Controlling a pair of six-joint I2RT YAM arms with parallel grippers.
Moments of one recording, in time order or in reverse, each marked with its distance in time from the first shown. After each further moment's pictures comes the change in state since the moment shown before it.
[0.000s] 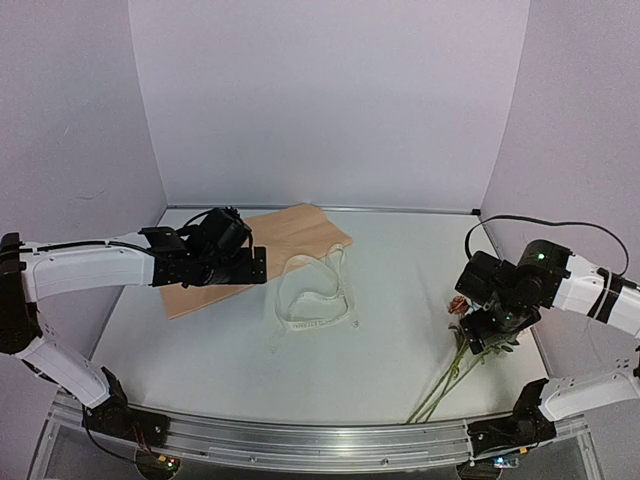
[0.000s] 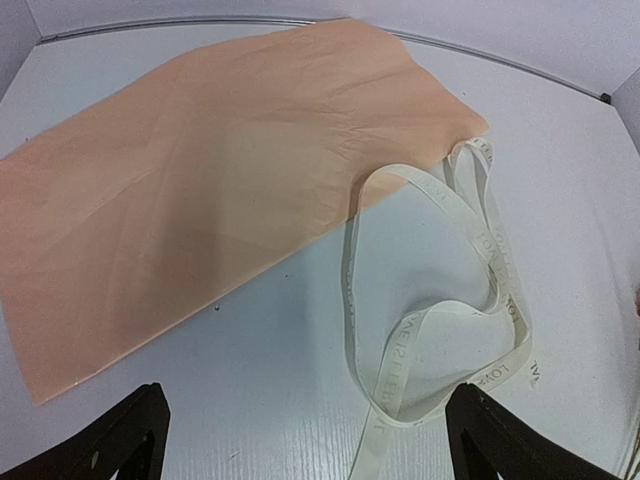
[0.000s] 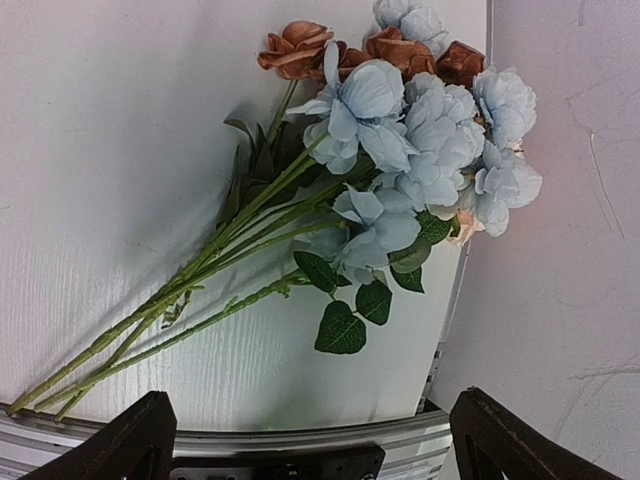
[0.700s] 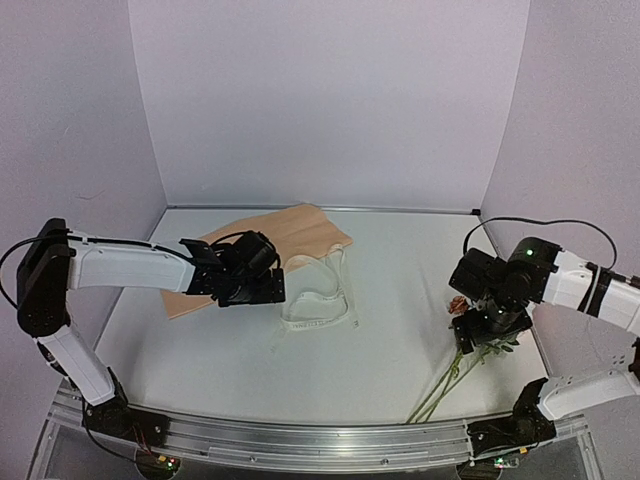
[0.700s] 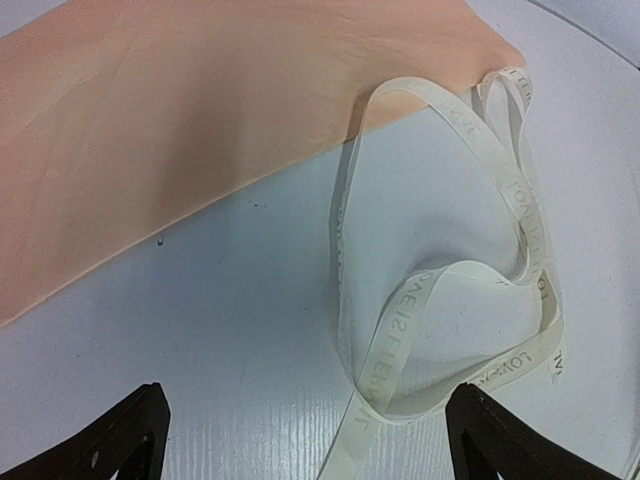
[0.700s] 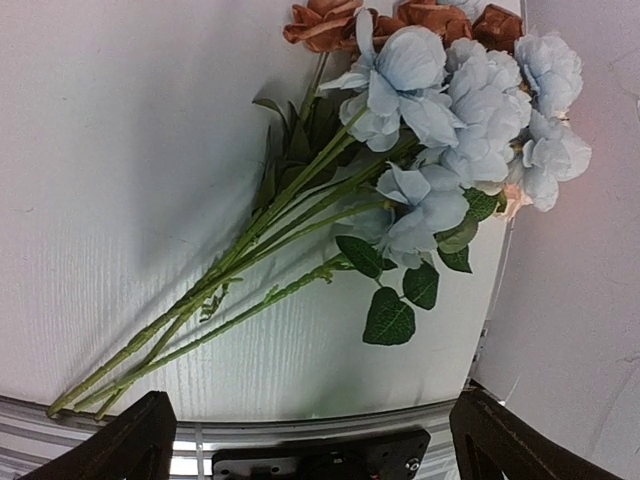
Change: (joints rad) left arm -0.036 0.199 0.021 0.025 0.048 -0.167; right arm -0.037 0.049 0.001 0.037 -0.115 0.054
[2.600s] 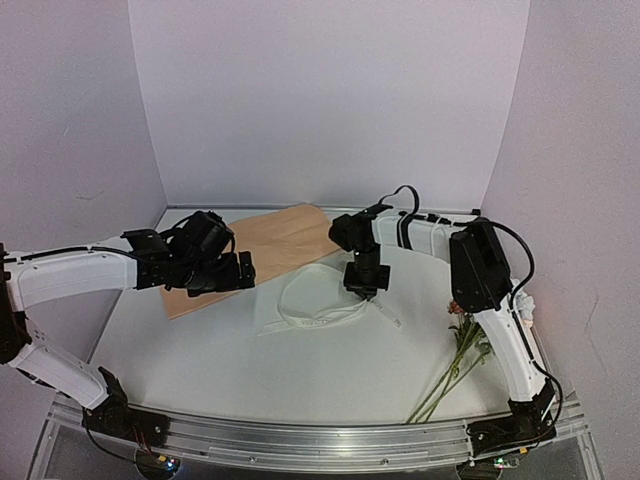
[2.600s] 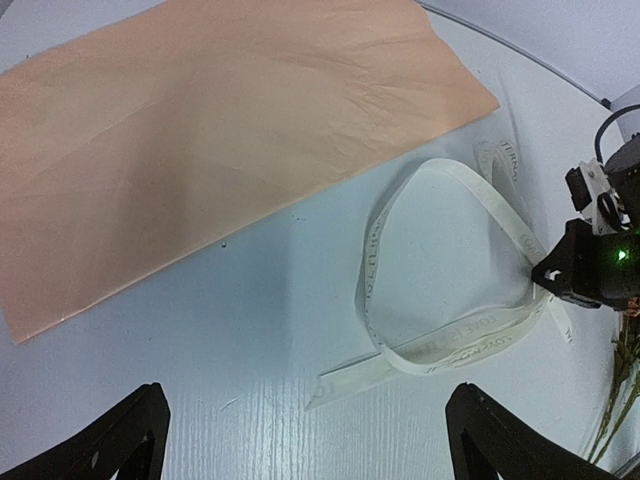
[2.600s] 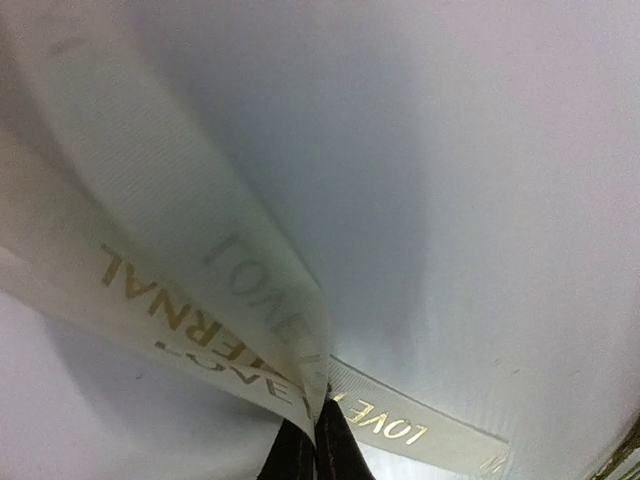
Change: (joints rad) left arm 0.082 -0.292 -0.089 -0.097 0.078 0.048; right arm -0.096 1.289 1.134 0.136 -0.216 0.314
